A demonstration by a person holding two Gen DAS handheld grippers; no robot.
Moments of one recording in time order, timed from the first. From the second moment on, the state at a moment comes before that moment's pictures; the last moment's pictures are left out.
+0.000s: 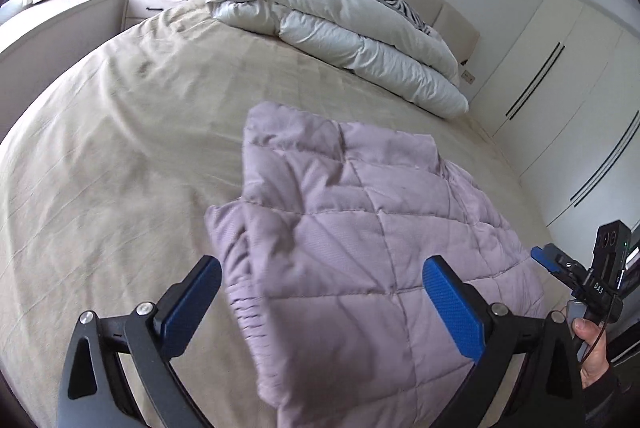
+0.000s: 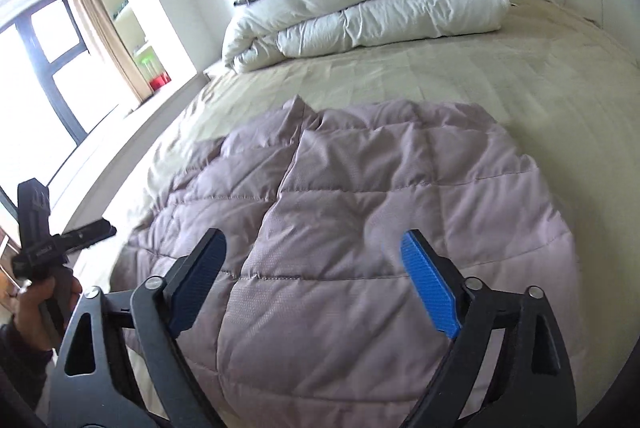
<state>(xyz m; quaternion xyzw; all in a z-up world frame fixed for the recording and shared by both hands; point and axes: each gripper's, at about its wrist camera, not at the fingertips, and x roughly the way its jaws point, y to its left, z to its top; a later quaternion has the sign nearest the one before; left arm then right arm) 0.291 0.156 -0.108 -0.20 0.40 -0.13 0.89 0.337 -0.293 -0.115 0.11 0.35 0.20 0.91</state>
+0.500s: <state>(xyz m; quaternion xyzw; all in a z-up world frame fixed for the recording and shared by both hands) 0.315 0.190 -0.171 -0.37 0.48 -0.18 0.77 0.369 -0.489 -0.165 0.30 0.43 0.17 0.83</state>
